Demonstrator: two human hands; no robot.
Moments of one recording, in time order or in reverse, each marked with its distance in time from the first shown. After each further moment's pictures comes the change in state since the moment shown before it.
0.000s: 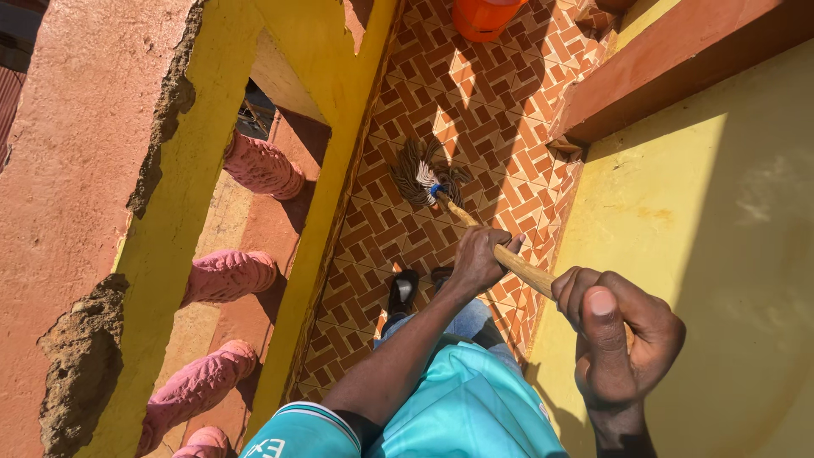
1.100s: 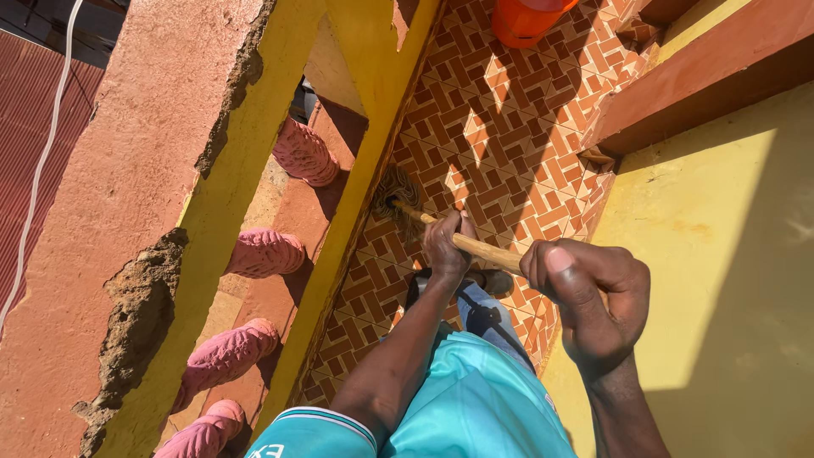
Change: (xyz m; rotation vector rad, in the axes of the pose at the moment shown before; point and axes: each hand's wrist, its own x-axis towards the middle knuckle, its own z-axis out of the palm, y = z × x) left_hand -0.037 -0.066 -0.043 0.167 0.595 -0.175; right_hand 0.018 -0.002 0.045 0.189 -0.233 0.053
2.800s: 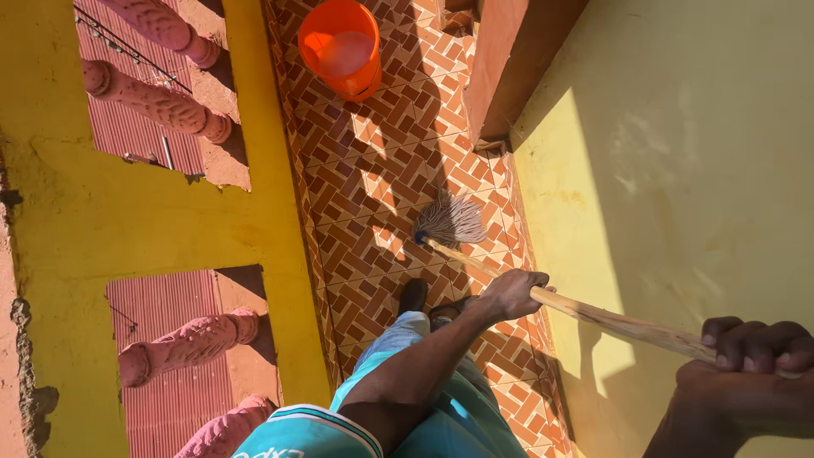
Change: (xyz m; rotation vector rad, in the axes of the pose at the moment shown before) left_hand -0.042 0.179 0.271 -0.014 -1.411 0.527; right_hand -0.147 0.066 -0.342 0.060 1.533 -0.188
